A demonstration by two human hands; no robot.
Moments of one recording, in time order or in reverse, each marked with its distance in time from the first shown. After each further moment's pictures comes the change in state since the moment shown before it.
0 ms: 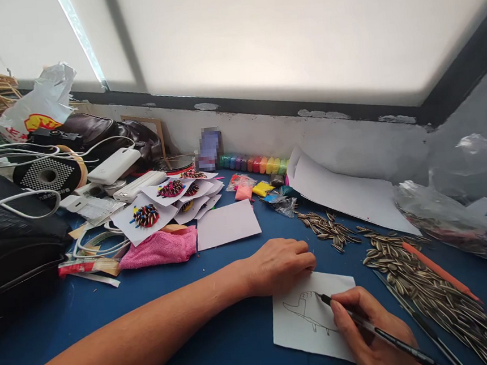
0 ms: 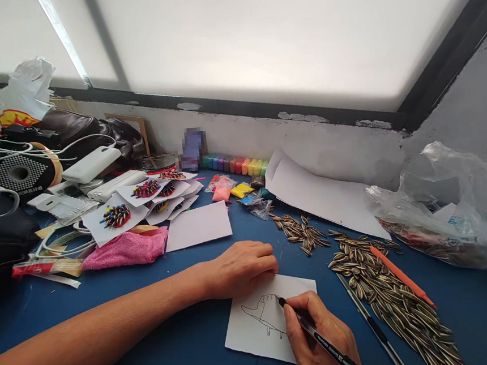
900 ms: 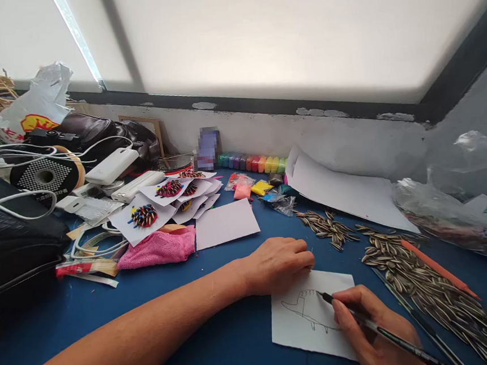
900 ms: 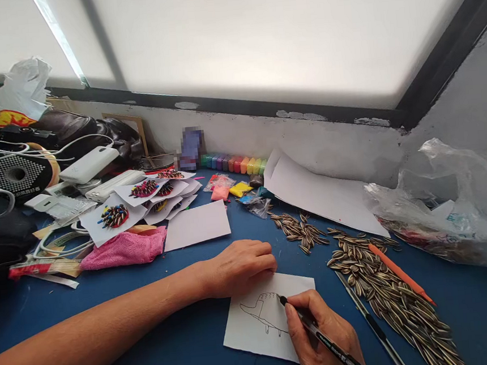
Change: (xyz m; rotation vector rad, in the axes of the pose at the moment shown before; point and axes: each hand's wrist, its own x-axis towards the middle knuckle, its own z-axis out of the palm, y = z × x) left_hand 0.000 0.000 0.001 0.006 0.025 0.019; right_hand 0.000 0.000 0.002 -0.008 0.082 0.010
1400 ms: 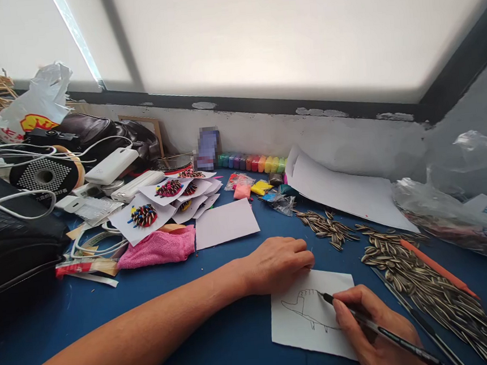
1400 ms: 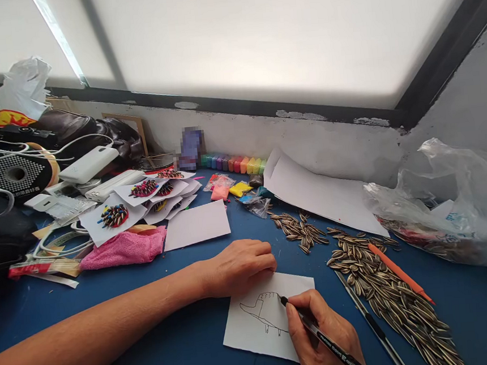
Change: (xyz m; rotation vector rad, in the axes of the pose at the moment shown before) left_hand 0.000 0.000 0.001 -0.008 0.020 0.006; right_hand -0.002 -0.002 0.002 0.008 0.005 0.018
